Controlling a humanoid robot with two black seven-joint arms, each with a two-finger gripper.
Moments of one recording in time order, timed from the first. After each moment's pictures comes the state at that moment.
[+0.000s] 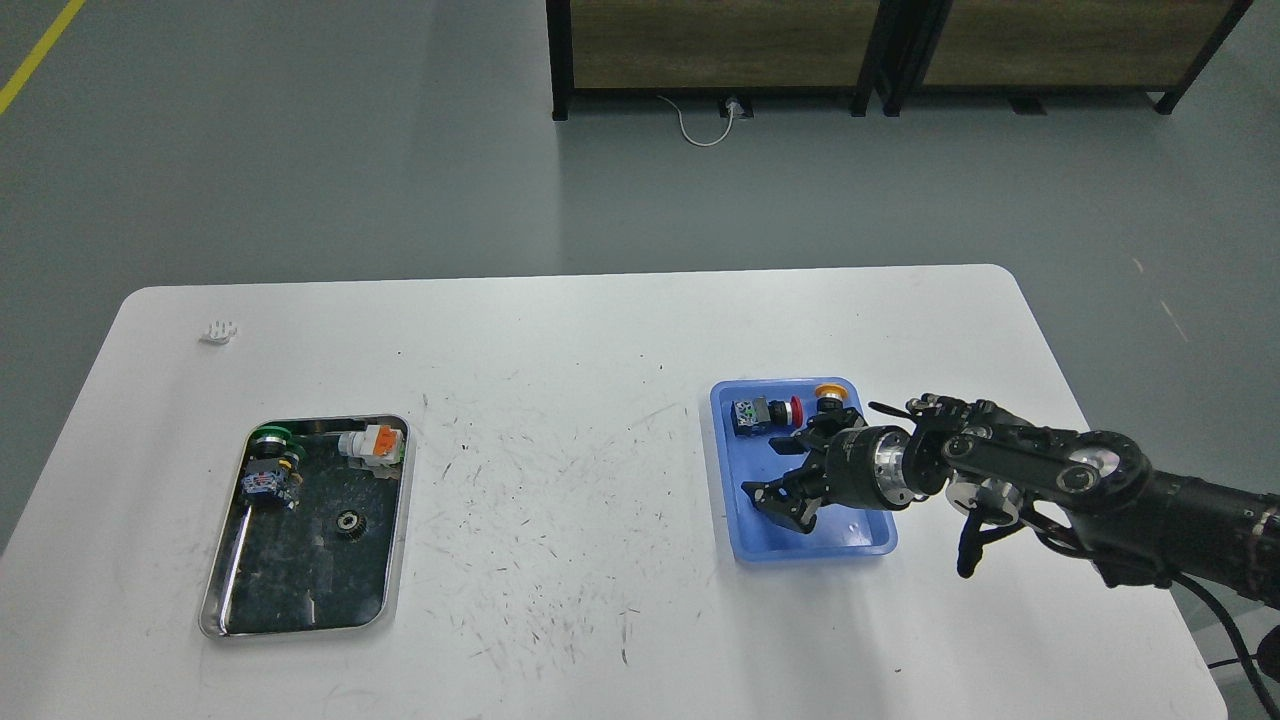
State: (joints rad) left arm -1.04 1.10 -0.27 -0.87 0.26 -0.34 -0.04; right arm 0.83 -0.48 0.00 1.03 -0.50 0.22 -0.07
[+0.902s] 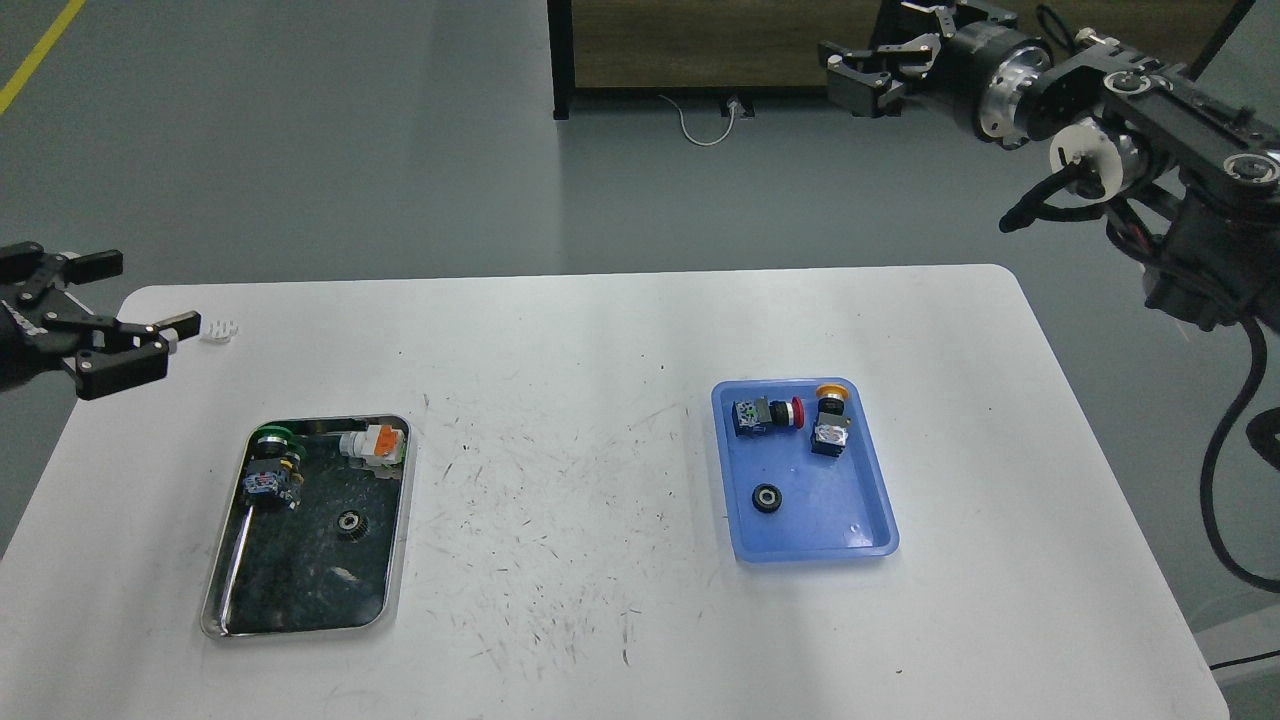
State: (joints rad) left arm -0.79 1.06 -0.24 -1.23 0.47 -0.42 -0.19; right arm 1.22 -0.51 0.40 0.76 -0.37 0.17 -0.08
